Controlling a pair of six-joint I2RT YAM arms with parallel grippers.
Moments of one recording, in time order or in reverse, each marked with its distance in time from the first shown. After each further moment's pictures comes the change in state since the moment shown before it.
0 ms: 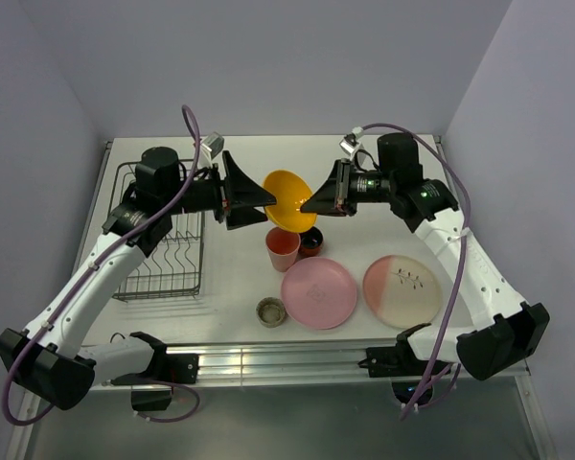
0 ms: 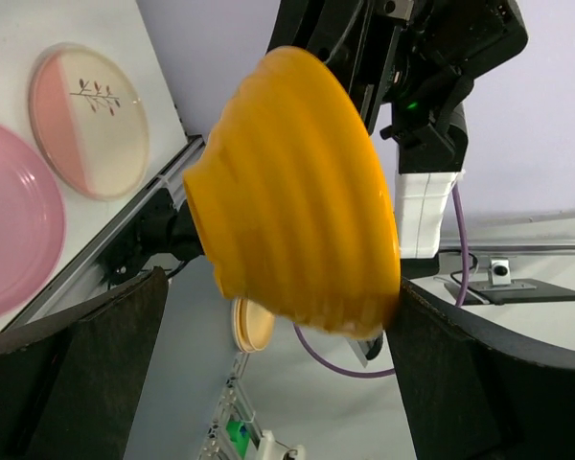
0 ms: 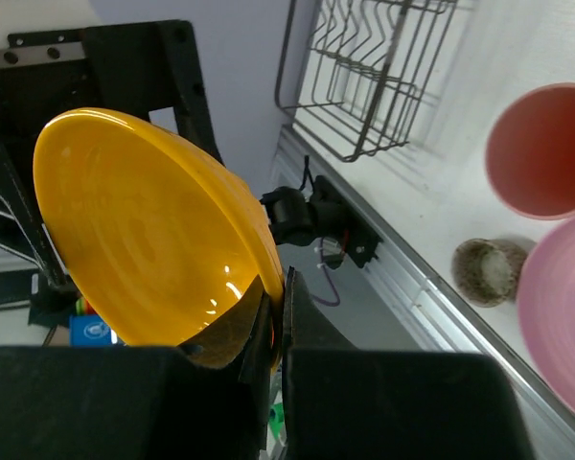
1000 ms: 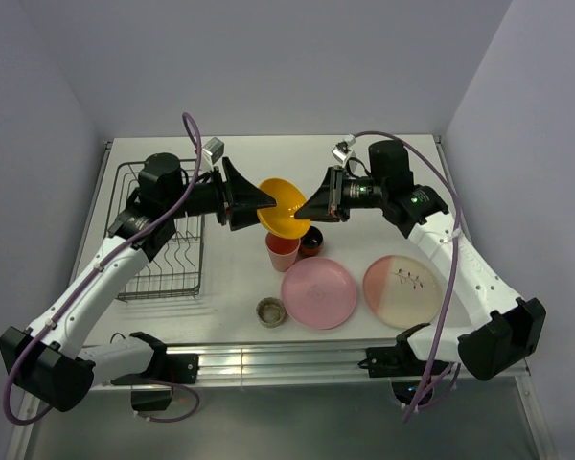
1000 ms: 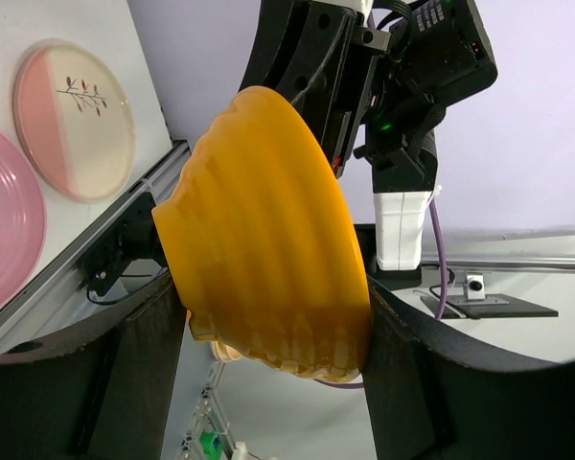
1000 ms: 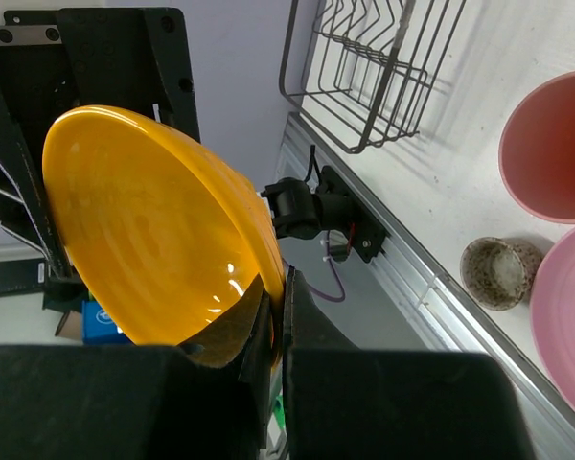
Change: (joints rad) left arm -0.011 -0.010 -0.080 0.129 -0.013 -0.123; right arm 0.050 -0.002 -0.086 0.115 -0.018 0.055
